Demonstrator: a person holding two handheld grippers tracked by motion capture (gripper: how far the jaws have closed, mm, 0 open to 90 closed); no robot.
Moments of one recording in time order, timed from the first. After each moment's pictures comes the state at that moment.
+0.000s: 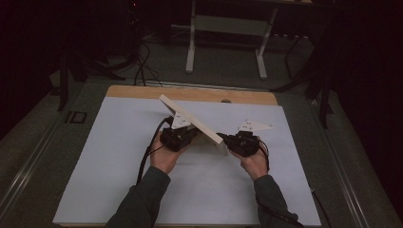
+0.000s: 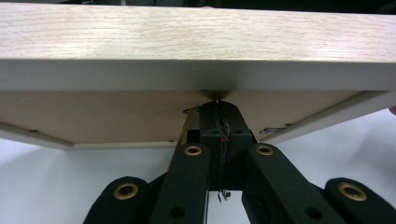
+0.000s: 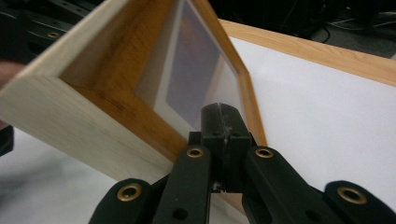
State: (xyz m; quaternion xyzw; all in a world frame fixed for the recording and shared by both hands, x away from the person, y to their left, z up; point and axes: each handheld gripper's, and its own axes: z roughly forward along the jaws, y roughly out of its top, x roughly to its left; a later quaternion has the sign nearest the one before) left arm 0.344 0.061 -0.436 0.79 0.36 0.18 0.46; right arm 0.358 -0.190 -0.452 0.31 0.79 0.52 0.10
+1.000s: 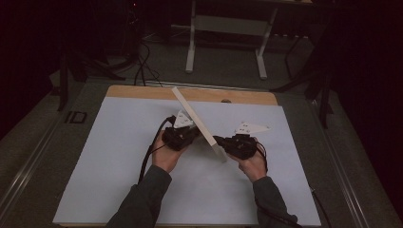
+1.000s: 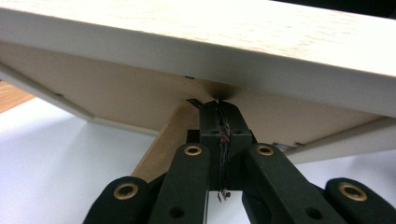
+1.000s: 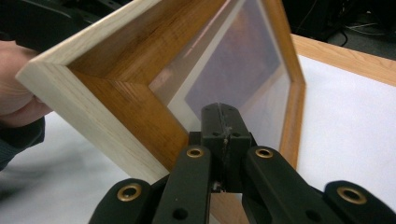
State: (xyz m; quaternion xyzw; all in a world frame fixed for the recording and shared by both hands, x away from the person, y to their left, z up) left arm 0.351 0.057 -0.438 0.80 0.35 0.17 0.46; right arm 0.350 -0.182 -0.451 0.29 0.79 0.53 0.08
